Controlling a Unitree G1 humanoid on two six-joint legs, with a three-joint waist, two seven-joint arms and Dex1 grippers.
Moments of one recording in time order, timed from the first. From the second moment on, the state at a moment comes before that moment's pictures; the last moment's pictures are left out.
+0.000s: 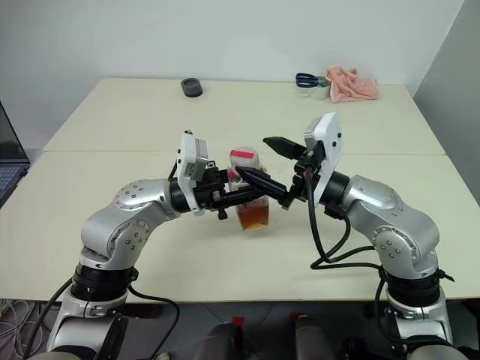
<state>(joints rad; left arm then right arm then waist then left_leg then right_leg) -0.56 0.47 -0.08 -0.27 -0.59 0.60 -0.88 -0.57 -0.43 -0.01 -0.52 0.81 0.79 0.48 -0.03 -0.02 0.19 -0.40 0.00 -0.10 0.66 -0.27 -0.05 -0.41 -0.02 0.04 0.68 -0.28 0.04</state>
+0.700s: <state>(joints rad) -0.56 0.47 -0.08 -0.27 -0.59 0.60 -0.89 -0.54 -0.47 -0.03 -0.54 0.86 0.80 0.48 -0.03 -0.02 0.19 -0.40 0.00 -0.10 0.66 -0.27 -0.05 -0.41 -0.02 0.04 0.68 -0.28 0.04</state>
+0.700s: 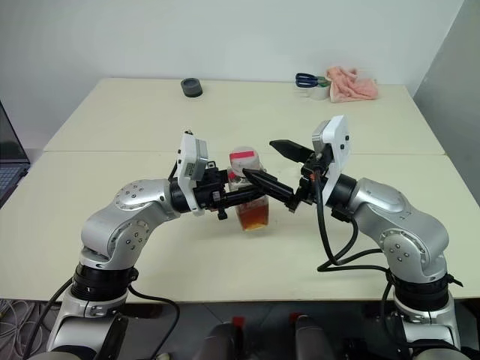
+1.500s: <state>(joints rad) -0.56 0.47 -0.08 -0.27 -0.59 0.60 -0.88 -0.61 -0.39 0.03 -0.48 0.84 0.79 0.51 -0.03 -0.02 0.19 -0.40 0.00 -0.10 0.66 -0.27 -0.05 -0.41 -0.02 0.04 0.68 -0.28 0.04</state>
